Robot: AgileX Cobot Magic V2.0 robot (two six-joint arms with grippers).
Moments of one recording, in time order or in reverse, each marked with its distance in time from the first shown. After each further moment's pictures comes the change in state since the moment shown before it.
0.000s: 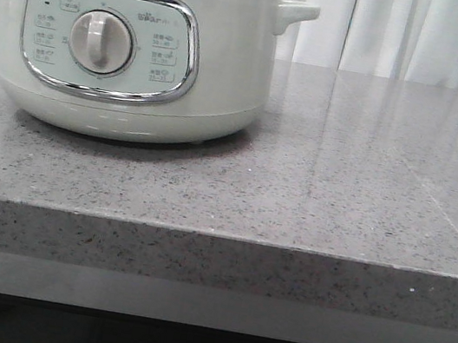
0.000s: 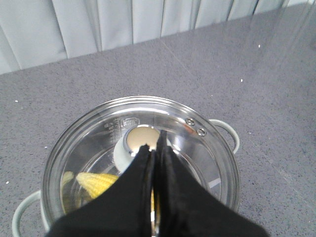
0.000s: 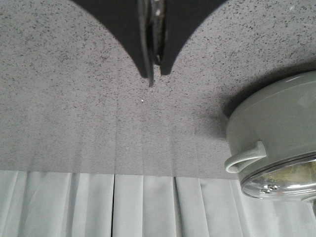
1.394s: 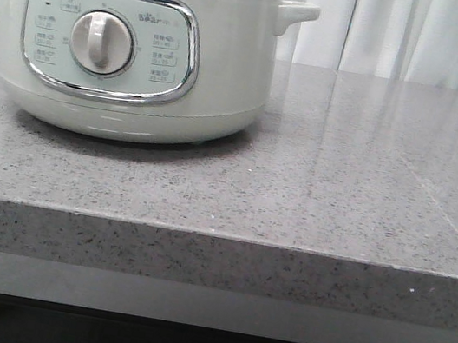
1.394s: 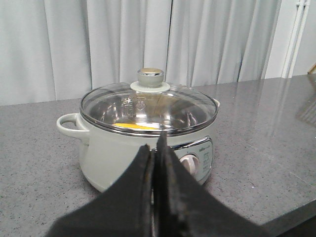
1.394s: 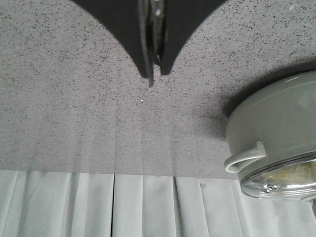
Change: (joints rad) left arm 0.000 -1.101 0.977 -0.003 -0.294 0.002; right arm 0.000 0.000 0.000 0.000 0.000 0.000
